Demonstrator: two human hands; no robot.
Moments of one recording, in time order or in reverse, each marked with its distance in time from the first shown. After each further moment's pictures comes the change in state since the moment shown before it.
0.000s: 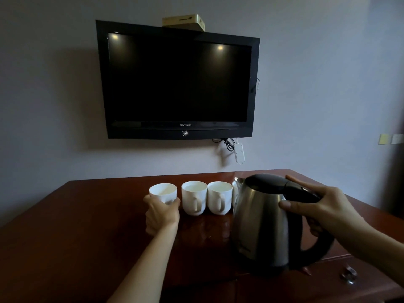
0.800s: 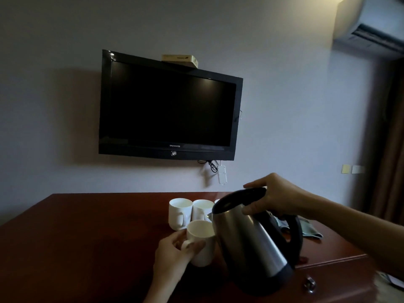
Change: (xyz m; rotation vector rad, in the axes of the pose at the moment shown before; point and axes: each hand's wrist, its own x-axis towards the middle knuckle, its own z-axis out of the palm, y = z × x) left_hand -0.083 -0.044 -0.030 -0.322 -0.552 0.318; right_hand 0.003 -0.095 0.007 -0.602 -0.275 -0.067
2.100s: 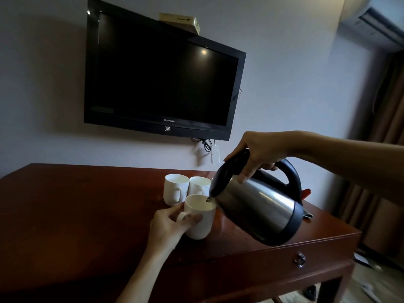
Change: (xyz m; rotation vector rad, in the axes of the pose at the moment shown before) left_hand 0.026 -0.023 -0.006 -0.091 -0.101 0.133; right_hand 0.063 -0.054 -0.011 -0.437 -0.375 -0.105
